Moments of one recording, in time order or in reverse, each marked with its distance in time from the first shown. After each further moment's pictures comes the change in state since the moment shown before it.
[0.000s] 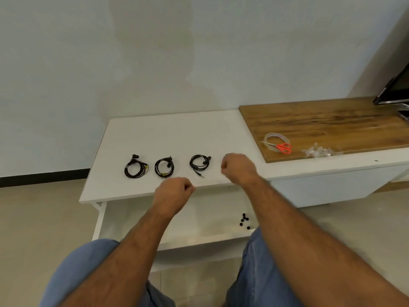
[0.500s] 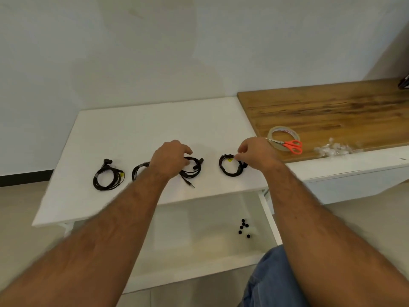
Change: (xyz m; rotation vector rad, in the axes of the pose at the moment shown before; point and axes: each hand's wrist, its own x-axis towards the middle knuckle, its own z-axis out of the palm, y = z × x) left_hand 0.152 0.013 0.007 0.091 -0.094 0.078; right_hand 0.093 0.082 0.001 0.168 0.011 0.106
